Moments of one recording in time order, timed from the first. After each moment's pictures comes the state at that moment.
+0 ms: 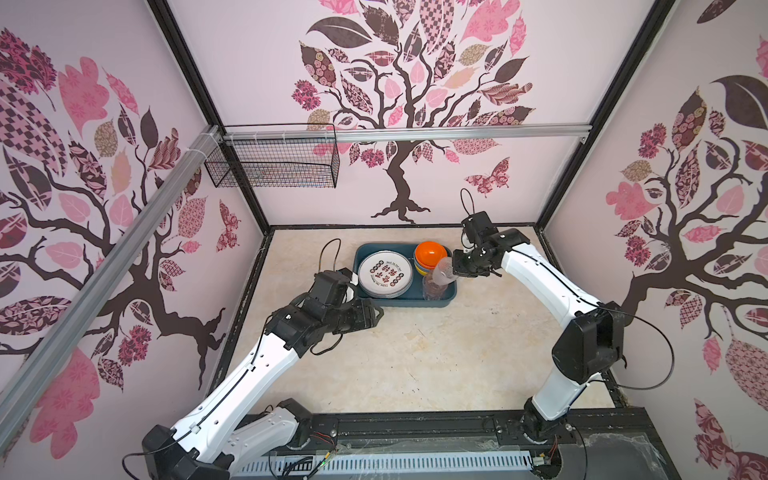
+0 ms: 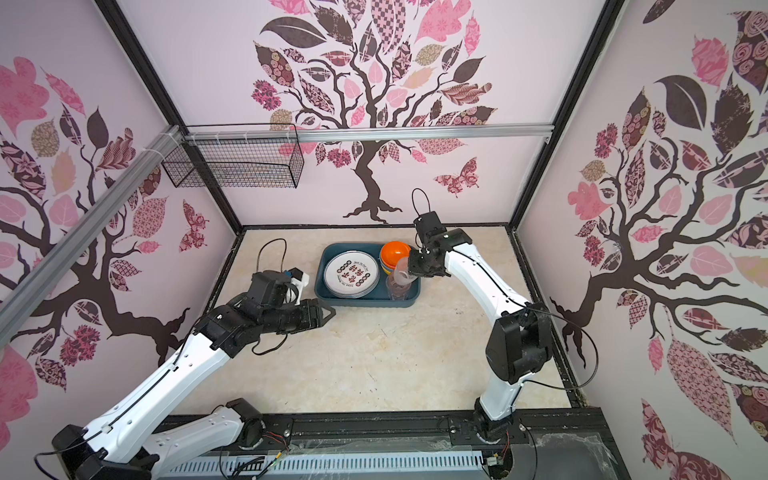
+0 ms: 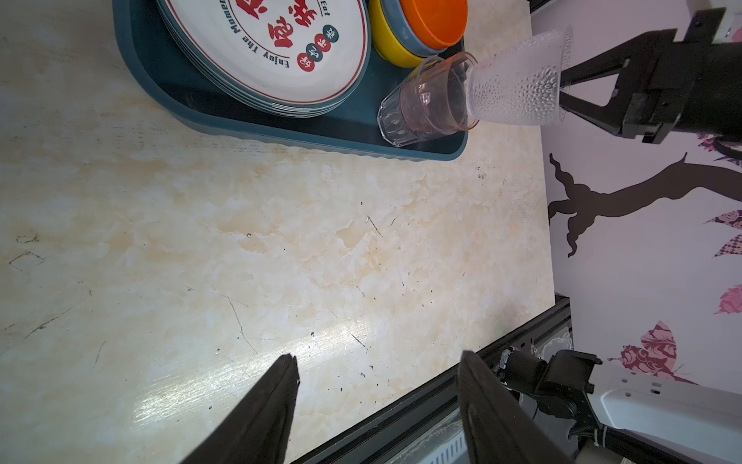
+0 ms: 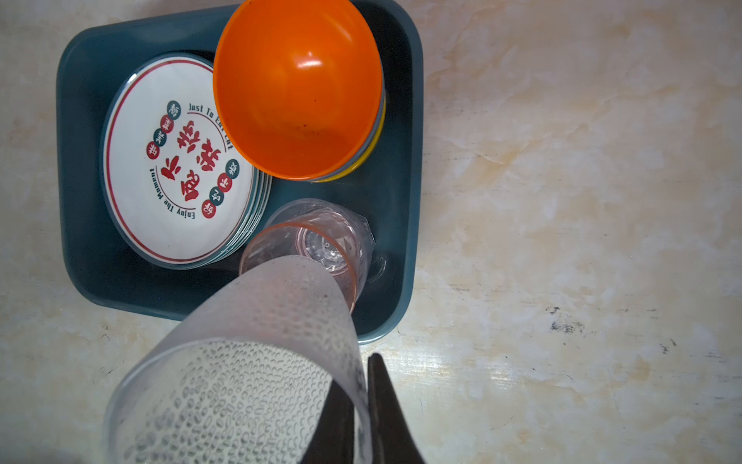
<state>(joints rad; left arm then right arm) -0.57 1.03 1.03 -0.80 0.22 -0.68 0.38 1.73 1.62 -0.98 -0.04 0.43</state>
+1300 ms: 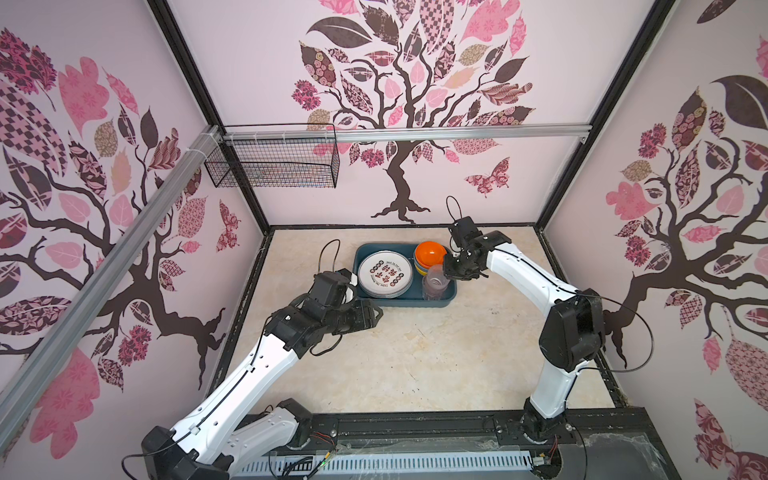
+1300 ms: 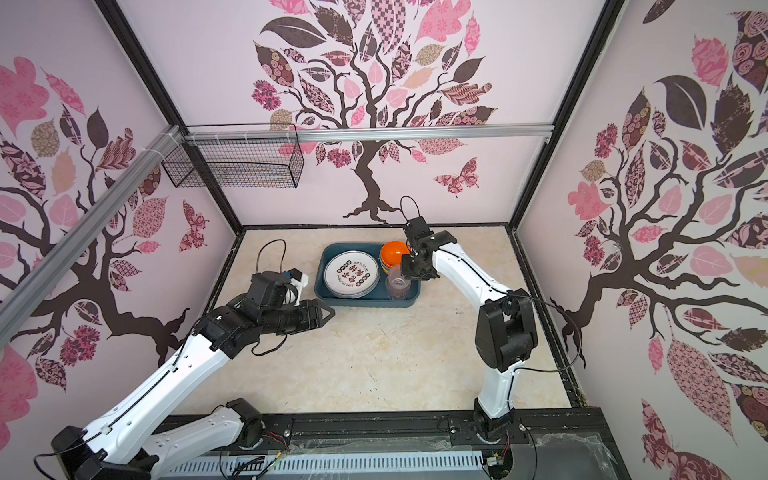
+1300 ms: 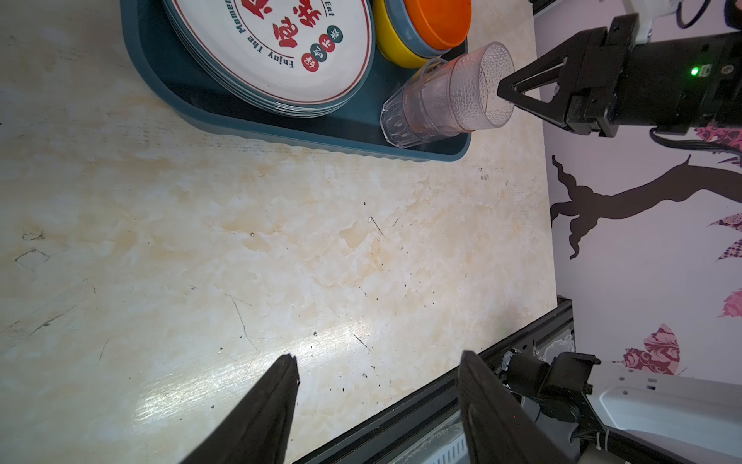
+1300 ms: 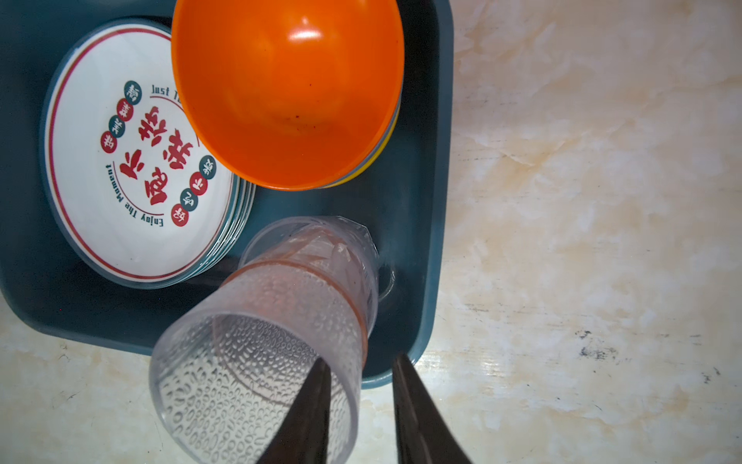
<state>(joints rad) -0.57 1.03 1.02 -0.80 0.21 -0.68 0.42 1.82 1.63 -0.93 0.00 0.45</state>
